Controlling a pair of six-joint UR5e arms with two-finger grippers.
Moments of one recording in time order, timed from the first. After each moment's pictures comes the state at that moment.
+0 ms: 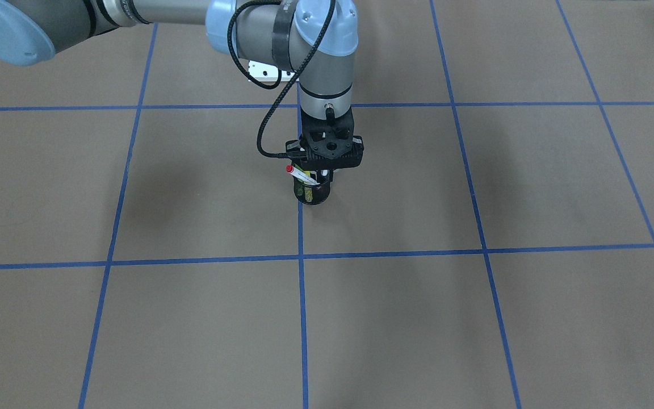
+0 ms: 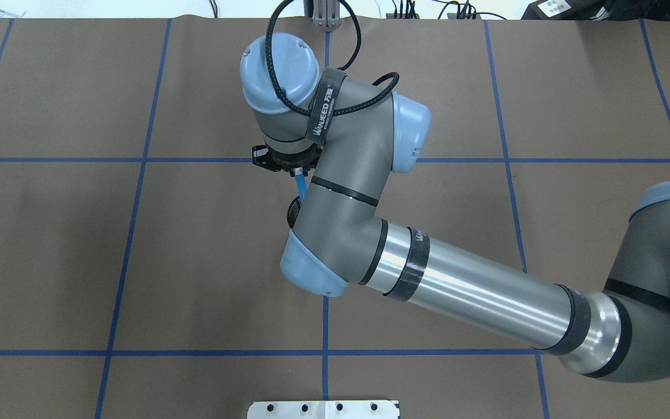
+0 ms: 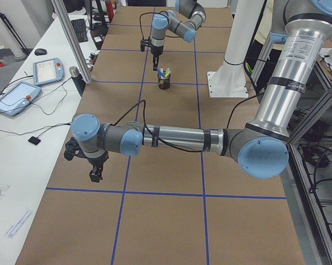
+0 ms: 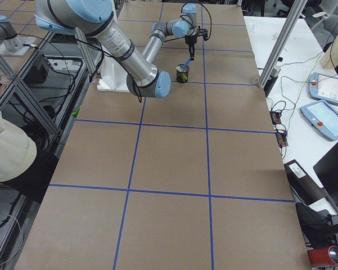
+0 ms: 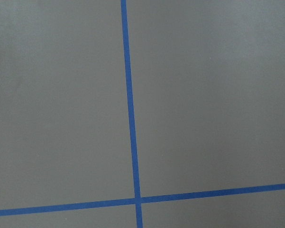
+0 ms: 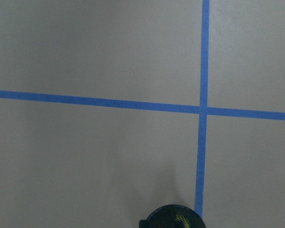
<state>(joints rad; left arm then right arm) -1.57 -1.88 -1.33 -1.68 -2.41 -0.05 0.57 -0.54 1.50 -1.75 1.83 1.12</state>
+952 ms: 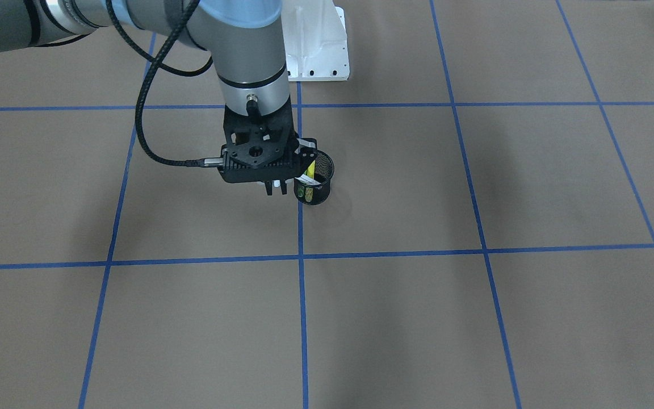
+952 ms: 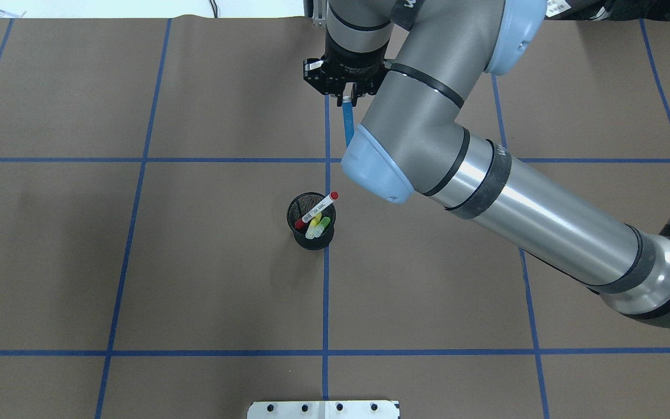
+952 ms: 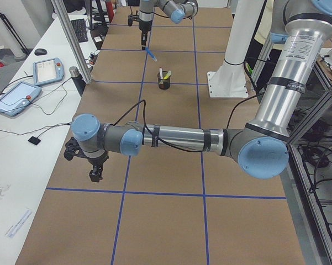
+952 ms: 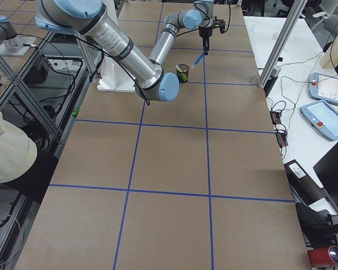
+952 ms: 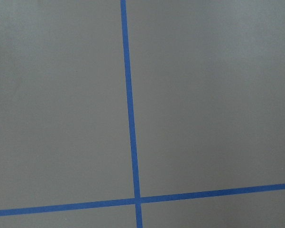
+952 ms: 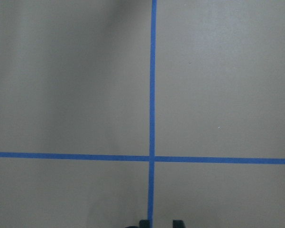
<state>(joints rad) -1.57 -1.88 -1.33 -1.68 -2.41 -0.05 0.77 -0.59 1.59 -1.83 1.97 0.98</state>
